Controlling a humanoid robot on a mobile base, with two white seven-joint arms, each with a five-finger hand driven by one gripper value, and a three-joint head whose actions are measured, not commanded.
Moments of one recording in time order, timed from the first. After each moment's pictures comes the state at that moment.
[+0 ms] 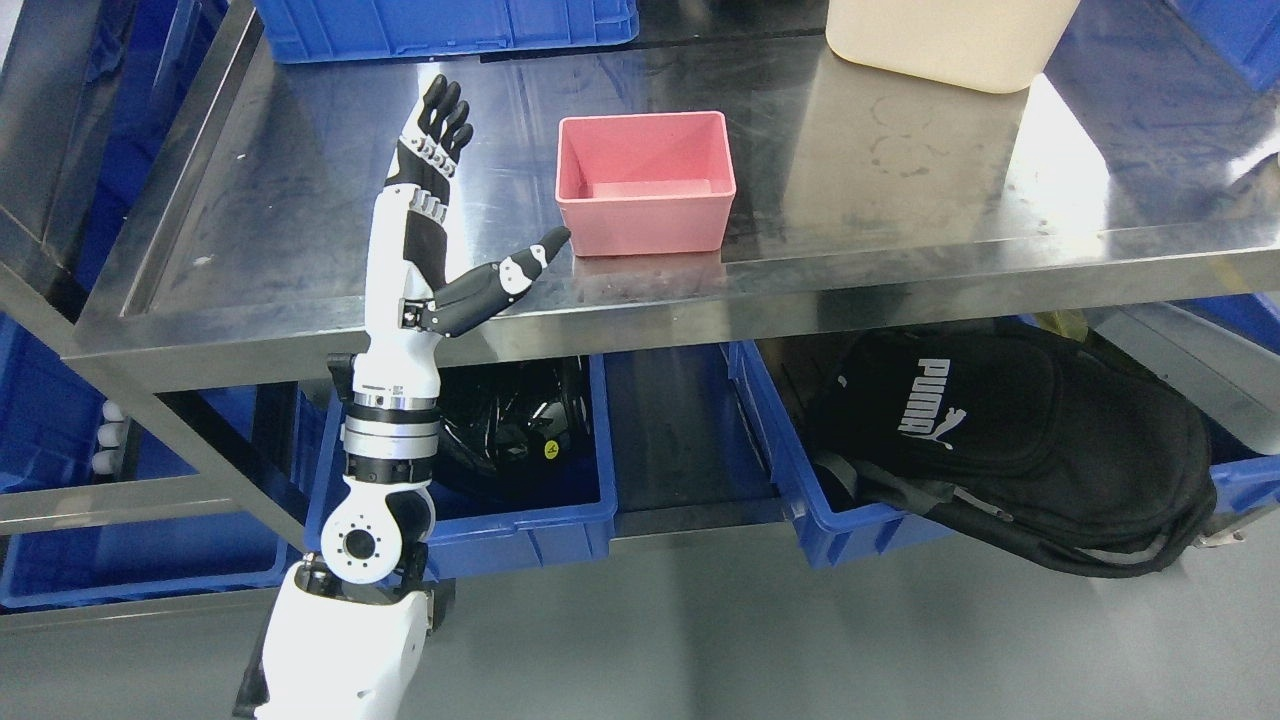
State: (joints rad) left arm -0.46 0.00 -0.18 -1.59 0.04 -0.39 0.03; right arm 0.00 0.00 0.00 0.00 0.00 0.02 -0.04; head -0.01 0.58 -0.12
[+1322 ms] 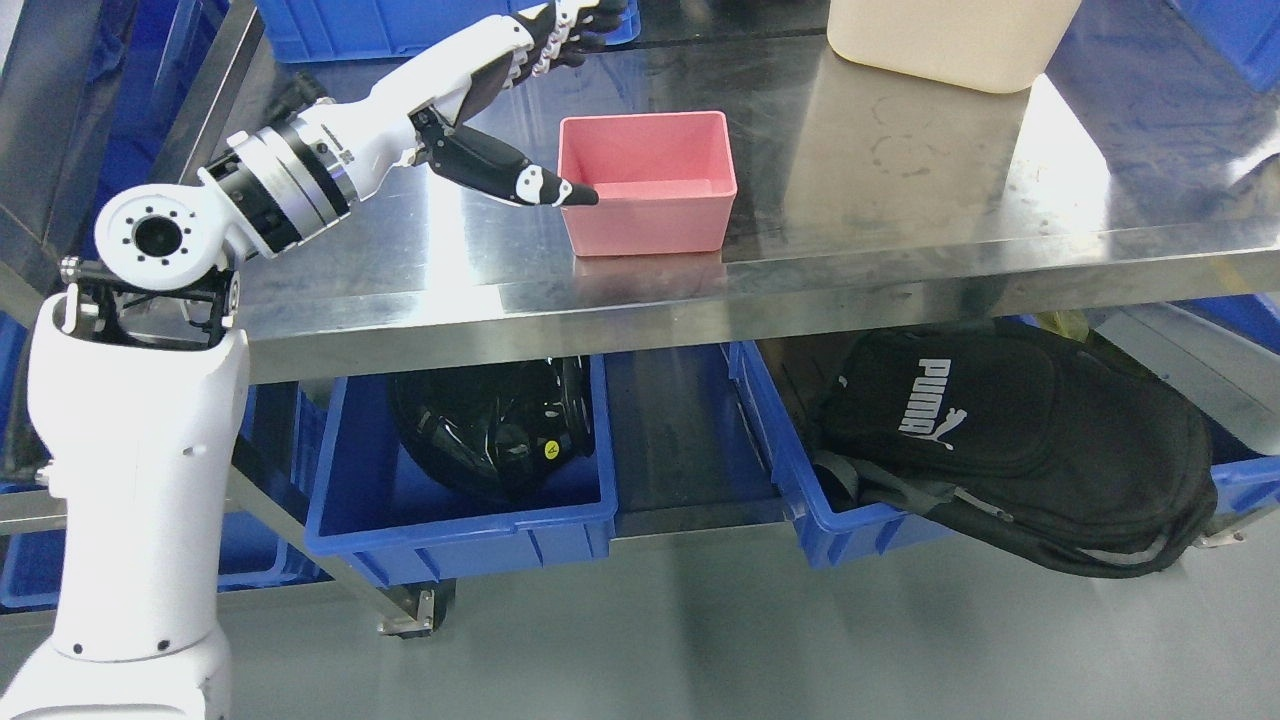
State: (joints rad) left arm -1.00 0.23 -0.22 -1.52 -0.09 0.19 -0.87; right arm 0.00 0.00 0.00 0.00 0.00 0.02 -0.04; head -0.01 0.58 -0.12
